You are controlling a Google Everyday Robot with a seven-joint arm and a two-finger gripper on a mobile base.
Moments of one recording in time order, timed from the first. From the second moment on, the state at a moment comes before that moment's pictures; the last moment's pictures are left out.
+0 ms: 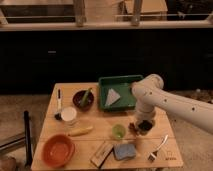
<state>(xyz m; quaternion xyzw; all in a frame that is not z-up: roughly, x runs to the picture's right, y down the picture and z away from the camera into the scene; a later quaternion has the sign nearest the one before) 0.193 0.173 0.726 -0.31 -0.23 -0.66 0.65</state>
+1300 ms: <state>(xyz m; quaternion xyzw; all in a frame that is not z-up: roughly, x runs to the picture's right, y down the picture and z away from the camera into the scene) 0.076 0.146 0.714 -0.32 -0.21 -0.67 0.63</state>
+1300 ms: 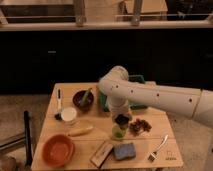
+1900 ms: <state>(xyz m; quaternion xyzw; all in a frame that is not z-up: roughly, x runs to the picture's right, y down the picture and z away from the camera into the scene) 0.066 0.161 0.714 -0.30 -0.24 -0.65 0.66</state>
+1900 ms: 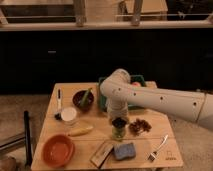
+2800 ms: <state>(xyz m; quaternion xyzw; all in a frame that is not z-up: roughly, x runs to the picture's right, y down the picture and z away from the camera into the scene) 0.070 0.184 0.732 -0.29 -0.27 -0.64 0.66</state>
